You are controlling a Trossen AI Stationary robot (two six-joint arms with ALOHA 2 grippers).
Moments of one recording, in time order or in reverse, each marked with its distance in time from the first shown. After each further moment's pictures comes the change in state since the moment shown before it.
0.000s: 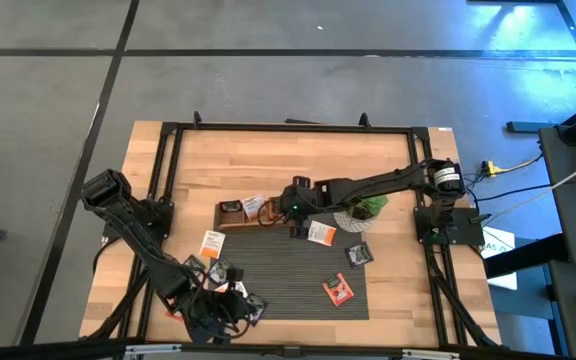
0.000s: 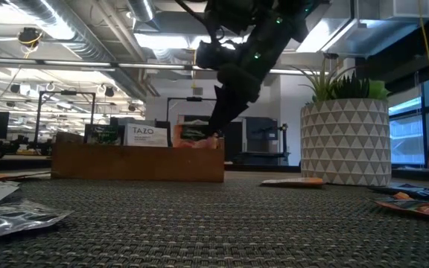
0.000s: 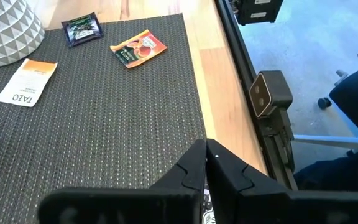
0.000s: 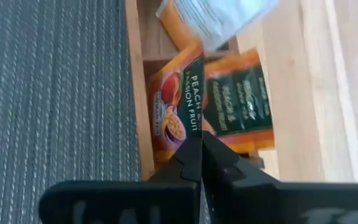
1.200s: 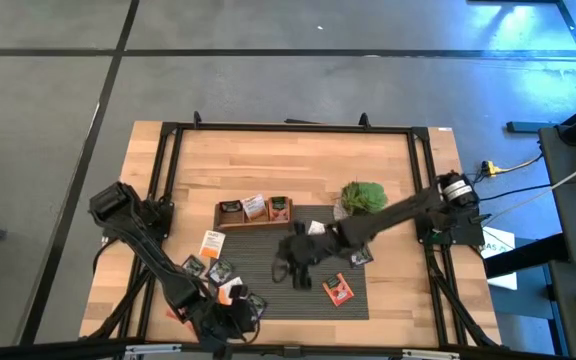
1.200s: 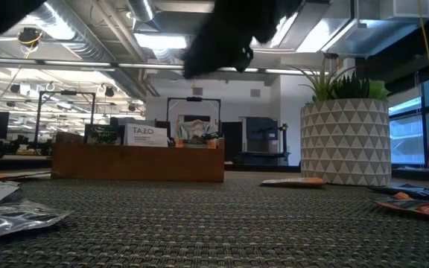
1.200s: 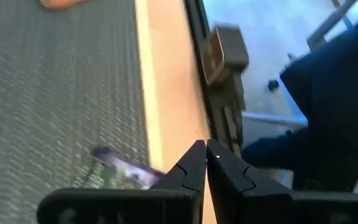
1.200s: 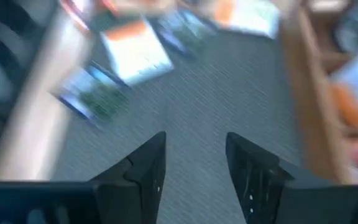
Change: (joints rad) left arm -0.003 0.135 0.000 0.129 0.216 -0.138; right arm 0.299 -0.044 -0.009 0.213 -0.062 0.243
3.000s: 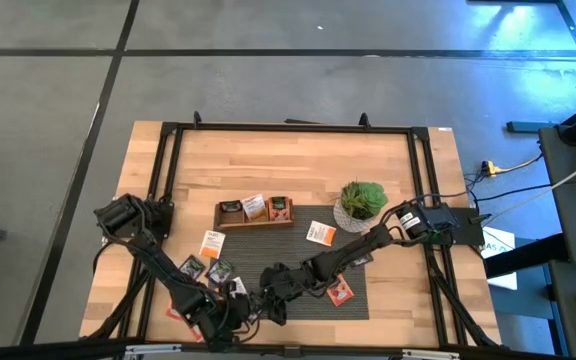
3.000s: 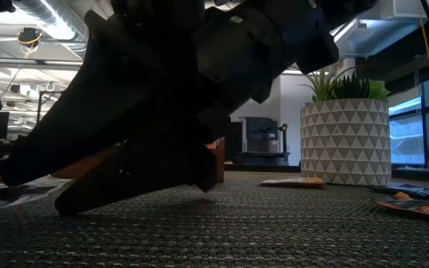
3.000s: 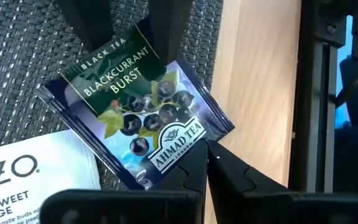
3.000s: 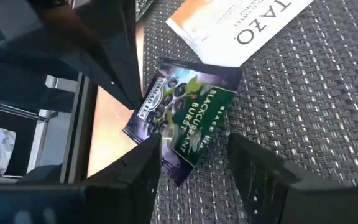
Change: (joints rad) left arm -0.006 0.124 -0.035 -0.103 0.002 -0.384; right arm 0.099 0.435 0.164 0.347 -0.123 0.481
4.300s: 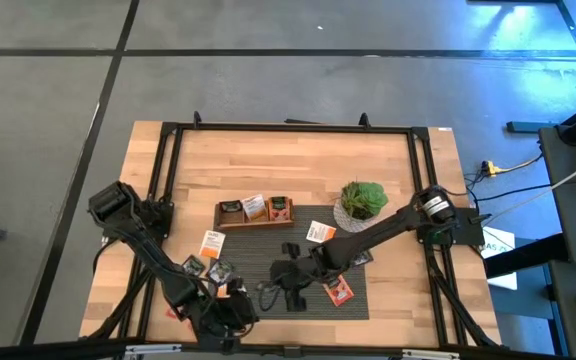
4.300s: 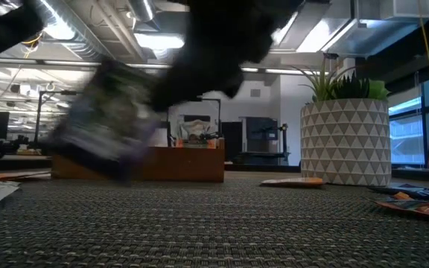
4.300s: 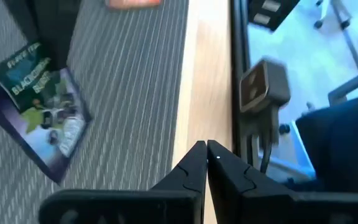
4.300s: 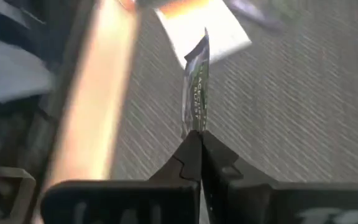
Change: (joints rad) left arm 0.000 -0.130 -0.017 0.161 -0.164 0.170; right arm -0.012 -0.238 -0.002 -0.443 0.083 -0.377
